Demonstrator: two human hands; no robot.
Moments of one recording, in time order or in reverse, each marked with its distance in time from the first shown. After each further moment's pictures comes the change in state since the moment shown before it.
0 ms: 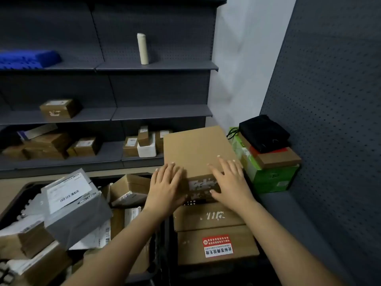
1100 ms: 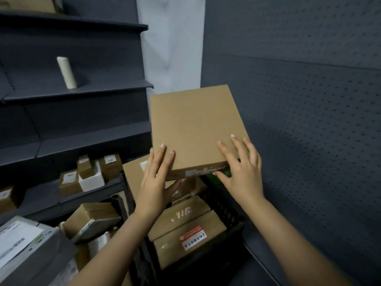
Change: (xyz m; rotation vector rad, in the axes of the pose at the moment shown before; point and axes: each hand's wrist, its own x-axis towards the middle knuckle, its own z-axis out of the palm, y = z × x) left_hand 0.002 0.055 -0.059 -0.643 0.410 0.364; right_hand -0.113 0.004 -0.073 -0.086 0.672 0.415
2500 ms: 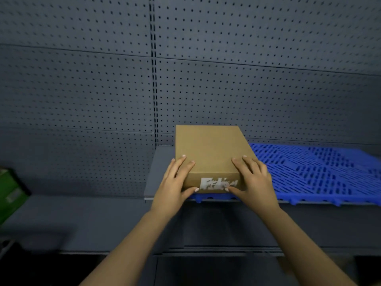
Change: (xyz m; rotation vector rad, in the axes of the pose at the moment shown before) left_hand -0.135 0.515 0.190 -0.759 -0.711 0.551; right_hand -0.396 0.208 -0.437 -0.687 -0.140 0.948
